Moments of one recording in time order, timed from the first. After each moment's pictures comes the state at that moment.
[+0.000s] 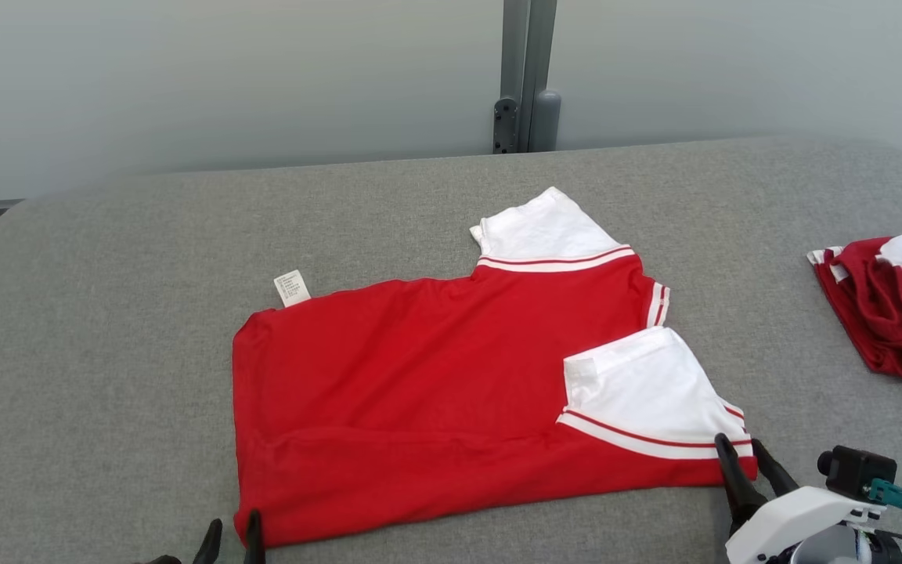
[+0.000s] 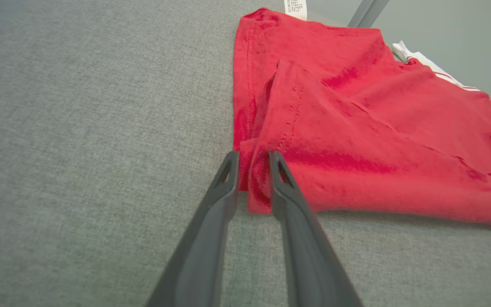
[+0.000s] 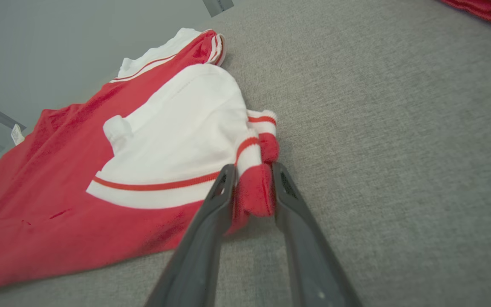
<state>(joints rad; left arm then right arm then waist) 0.08 0.05 -0.06 0.50 -0.41 -0.13 -0.26 -0.11 -0.25 0.29 0.61 0.75 0.13 -0.26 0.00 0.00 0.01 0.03</state>
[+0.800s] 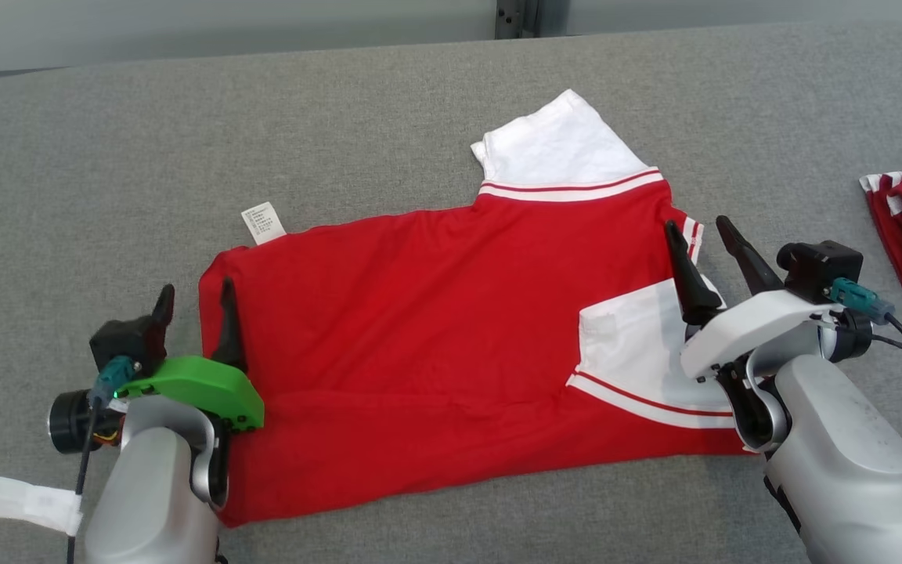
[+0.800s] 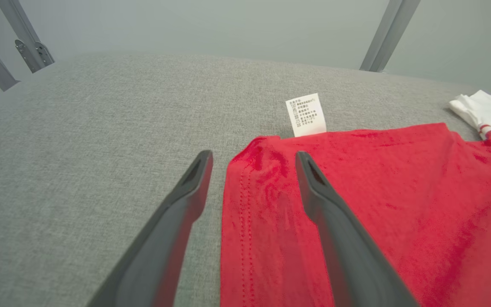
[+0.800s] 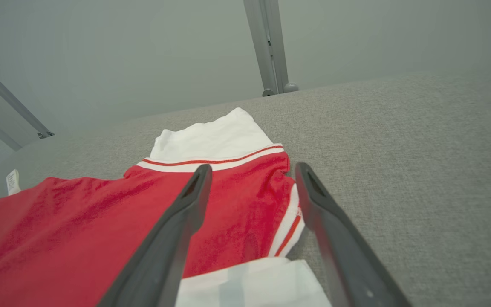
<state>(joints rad) -0.44 0.07 -0.04 0.71 -0.24 -0.04 -0.26 -0.50 -0.20 0.27 0.61 0.52 0.13 -0.26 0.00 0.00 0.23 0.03</state>
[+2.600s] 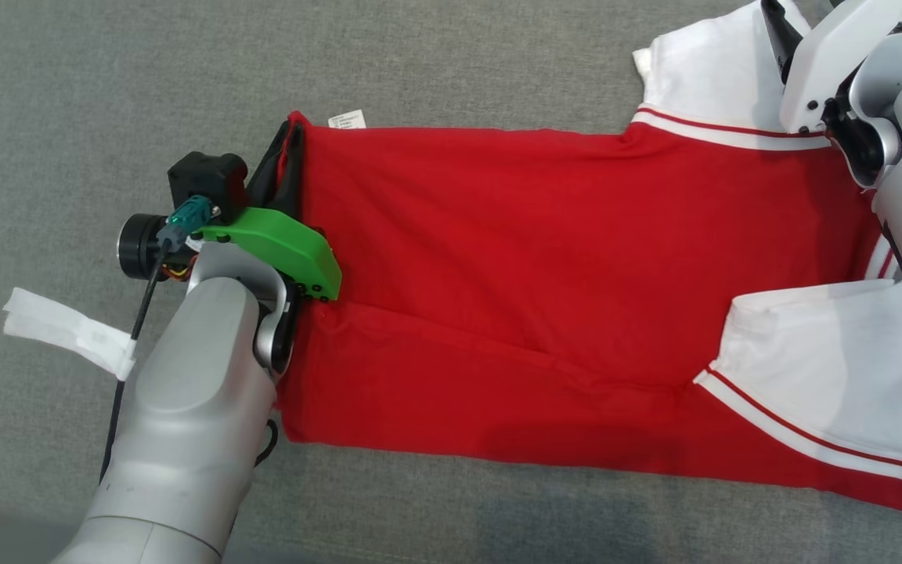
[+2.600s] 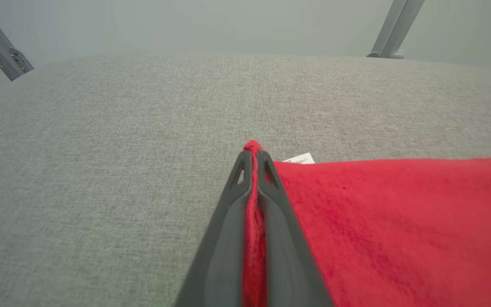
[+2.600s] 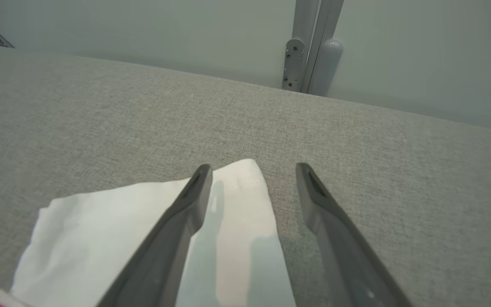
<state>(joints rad) -0.79 0.05 -0.34 0.84 -0.38 -0.05 -0.26 -1.19 -0.34 0.47 1.08 0.52 0.13 0.06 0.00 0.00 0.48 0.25</state>
